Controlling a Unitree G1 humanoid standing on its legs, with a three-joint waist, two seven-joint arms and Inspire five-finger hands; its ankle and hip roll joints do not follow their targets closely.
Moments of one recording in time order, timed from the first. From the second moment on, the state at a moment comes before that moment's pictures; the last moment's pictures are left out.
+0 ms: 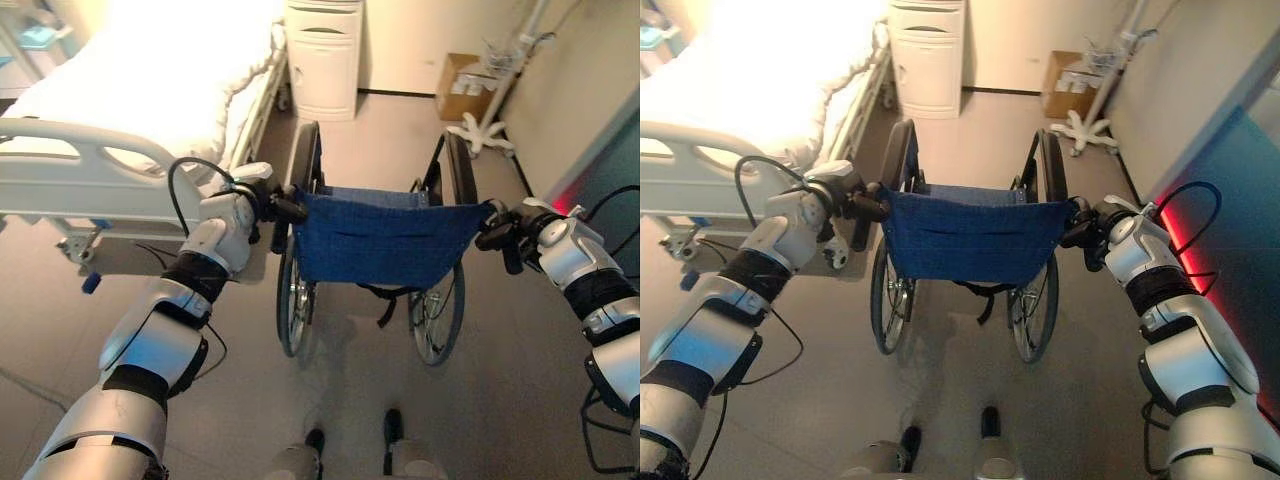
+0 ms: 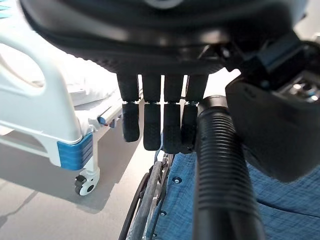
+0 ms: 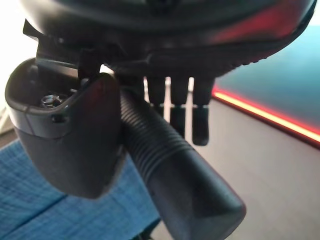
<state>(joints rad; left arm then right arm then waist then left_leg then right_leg) -1.02 0.47 -0.56 0.78 0.52 0.36 -0.32 -0.95 -0.81 0.63 0.77 -0.15 0.52 0.29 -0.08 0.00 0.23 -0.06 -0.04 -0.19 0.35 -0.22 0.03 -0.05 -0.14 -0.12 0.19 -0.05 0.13</state>
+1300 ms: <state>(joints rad) -0.91 0.61 -0.53 0.67 0.42 0.36 -0.22 -0.89 -0.63 0.57 0.78 -0.15 0.59 0.24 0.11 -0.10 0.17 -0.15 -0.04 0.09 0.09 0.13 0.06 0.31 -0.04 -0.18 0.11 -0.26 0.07</state>
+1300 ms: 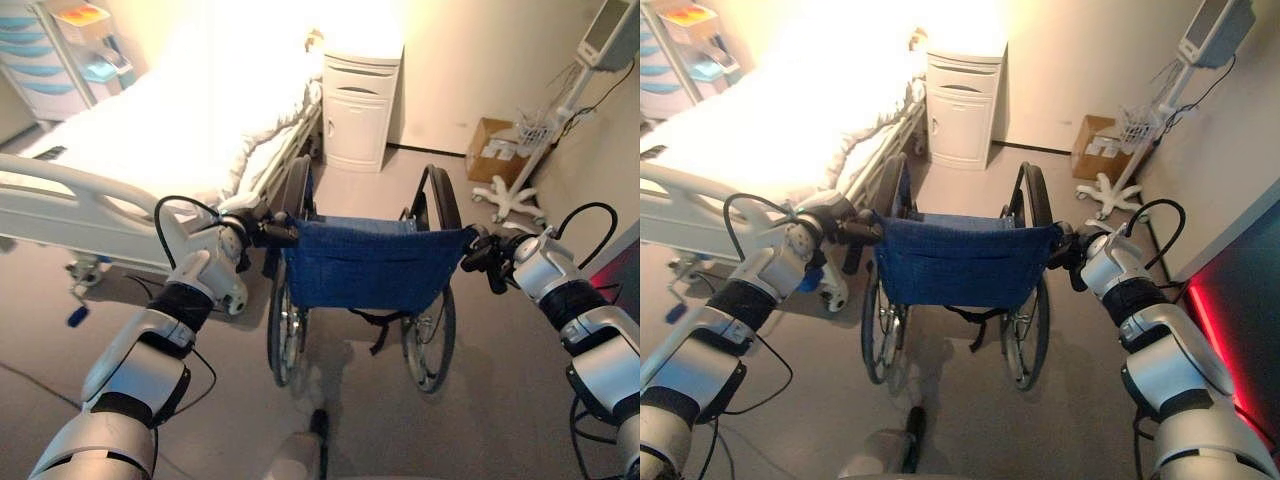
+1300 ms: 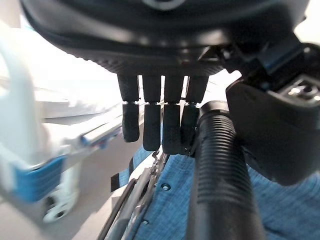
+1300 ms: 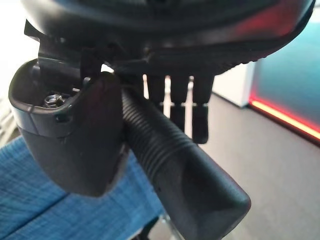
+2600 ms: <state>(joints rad) -0.83 0.51 -0.52 0.72 0.40 0.33 -0.08 -0.91 -0.71 0.63 0.76 -0.11 0.59 0.20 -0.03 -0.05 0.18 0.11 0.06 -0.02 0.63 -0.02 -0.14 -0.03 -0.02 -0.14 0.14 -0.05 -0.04</state>
